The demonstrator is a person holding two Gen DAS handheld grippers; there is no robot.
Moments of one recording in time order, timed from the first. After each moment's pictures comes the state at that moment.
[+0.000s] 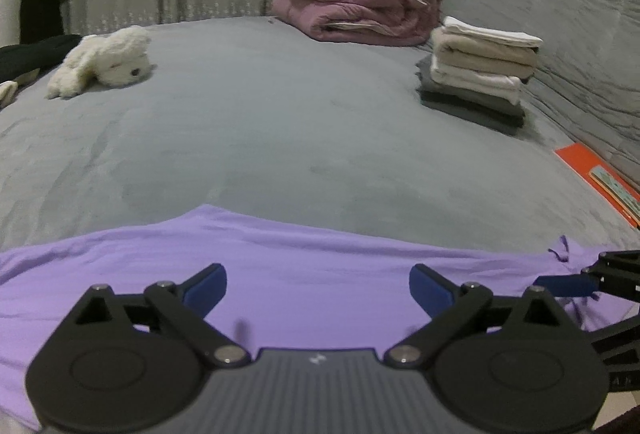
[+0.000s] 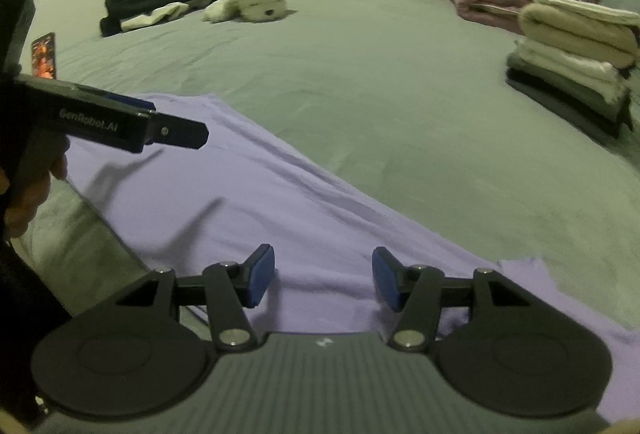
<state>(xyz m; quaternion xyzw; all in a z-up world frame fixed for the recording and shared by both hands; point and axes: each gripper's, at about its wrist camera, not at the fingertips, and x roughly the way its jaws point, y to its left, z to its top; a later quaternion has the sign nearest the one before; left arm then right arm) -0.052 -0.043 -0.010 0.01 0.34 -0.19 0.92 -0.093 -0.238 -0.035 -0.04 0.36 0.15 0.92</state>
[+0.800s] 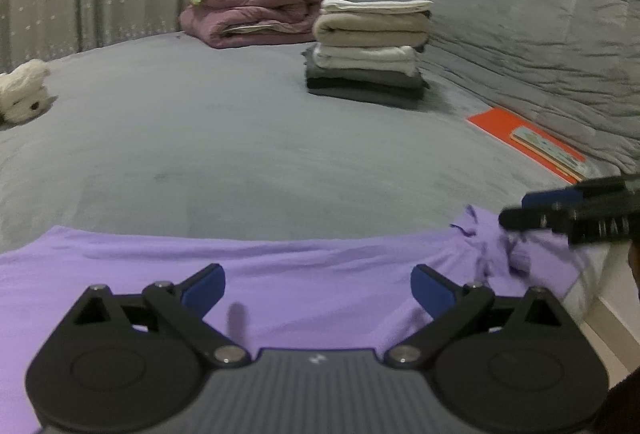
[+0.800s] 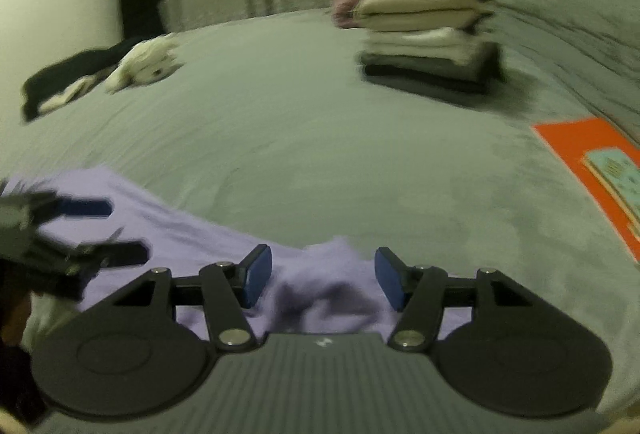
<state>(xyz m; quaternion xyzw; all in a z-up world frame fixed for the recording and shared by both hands) -0.079 -0.121 -0.025 0.05 0.31 -0.30 0.90 -0.115 -0.352 -0.019 0.06 0.33 0.02 0.94</state>
